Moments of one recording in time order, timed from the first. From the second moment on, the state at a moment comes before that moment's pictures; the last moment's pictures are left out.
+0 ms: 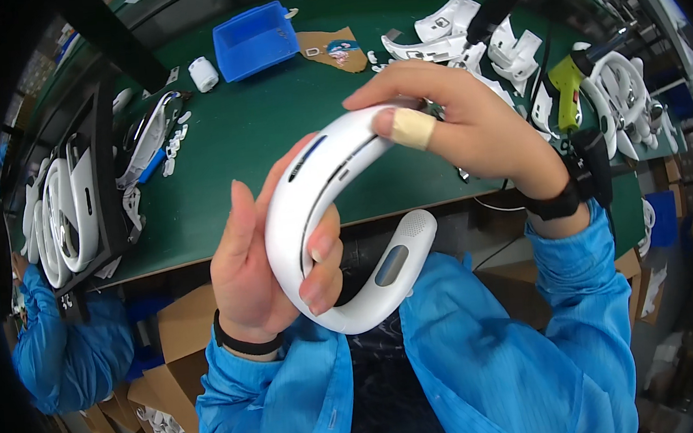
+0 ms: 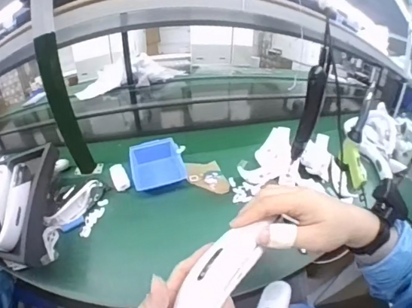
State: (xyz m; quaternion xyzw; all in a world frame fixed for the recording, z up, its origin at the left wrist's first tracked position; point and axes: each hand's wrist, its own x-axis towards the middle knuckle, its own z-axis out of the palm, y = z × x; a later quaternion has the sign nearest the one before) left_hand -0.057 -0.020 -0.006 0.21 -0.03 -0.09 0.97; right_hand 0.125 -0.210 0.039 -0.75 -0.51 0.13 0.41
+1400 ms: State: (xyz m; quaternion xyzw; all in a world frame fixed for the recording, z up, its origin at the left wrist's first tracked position) left_hand -0.062 -0.034 -0.029 0.01 -0.10 -0.17 0.98; right_hand 0.140 -0.192 0.035 -0.67 -0.48 0.20 0.52
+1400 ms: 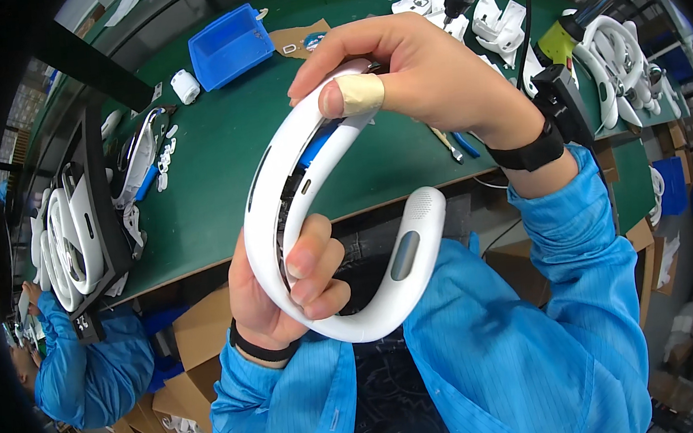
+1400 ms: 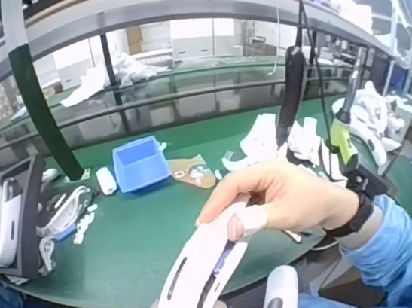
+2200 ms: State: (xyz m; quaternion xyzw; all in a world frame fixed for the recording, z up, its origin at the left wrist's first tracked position) left_hand -0.056 -0.054 -0.023 0.11 0.01 -0.12 0.99; right_hand 0.133 -0.163 0.077 -0.56 -0.52 0.31 0.56
